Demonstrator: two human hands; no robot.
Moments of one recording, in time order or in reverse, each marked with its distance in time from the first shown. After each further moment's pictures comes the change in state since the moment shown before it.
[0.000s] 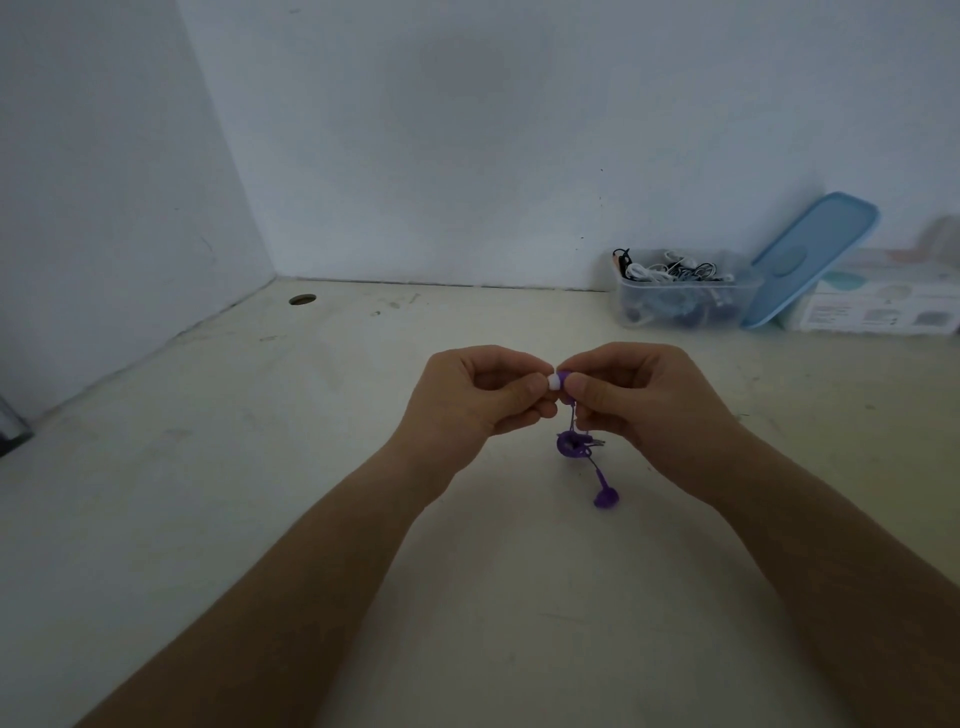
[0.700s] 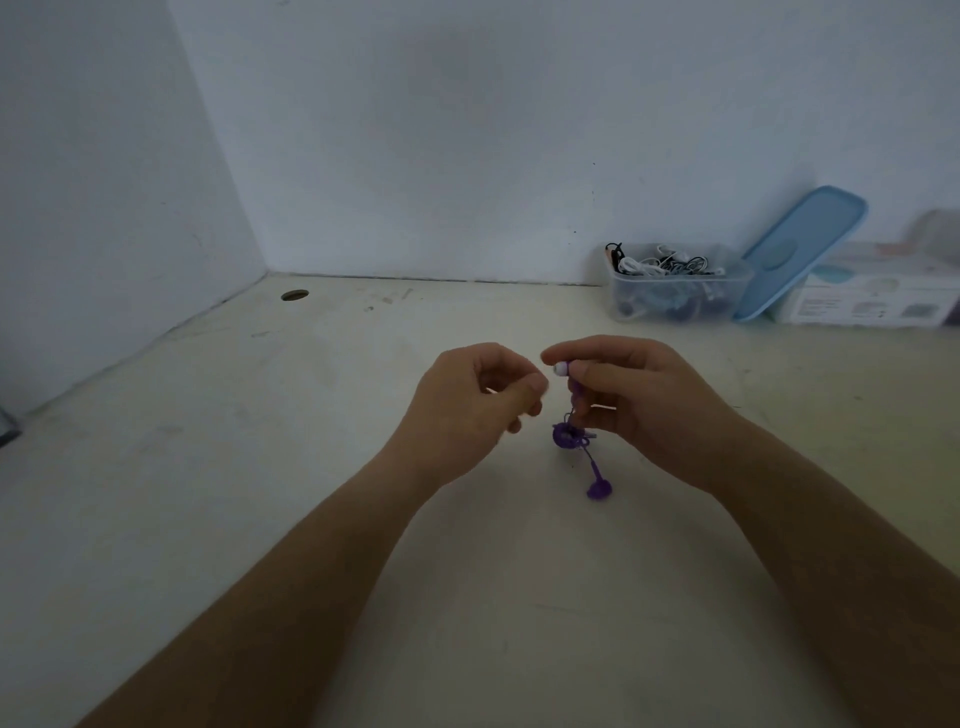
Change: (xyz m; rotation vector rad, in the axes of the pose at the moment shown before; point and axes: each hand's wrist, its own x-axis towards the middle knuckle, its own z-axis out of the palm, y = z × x) left_hand -0.001 -0.004 0.004 0.479 0.043 0.092; right_hand 0.000 -0.007 -0.001 0.081 -0.058 0.127
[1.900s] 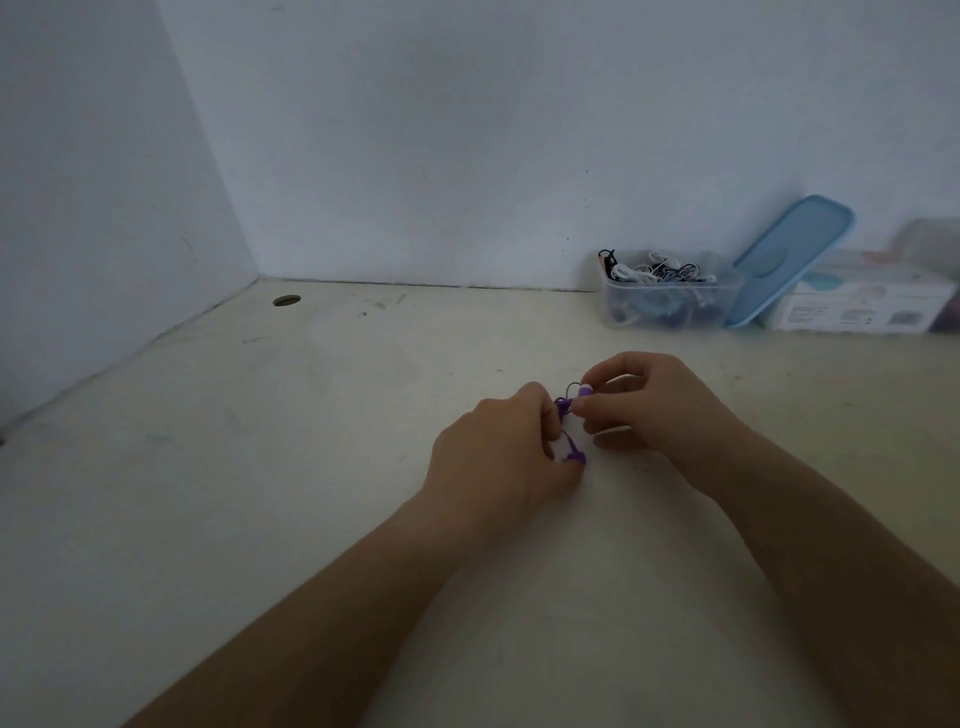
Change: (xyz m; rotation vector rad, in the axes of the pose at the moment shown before) left_hand -0.008 -0.002 0.033 0.557 -0.075 0.024; right_hand 0.004 0.005 -0.012 -0.195 0.247 0.161
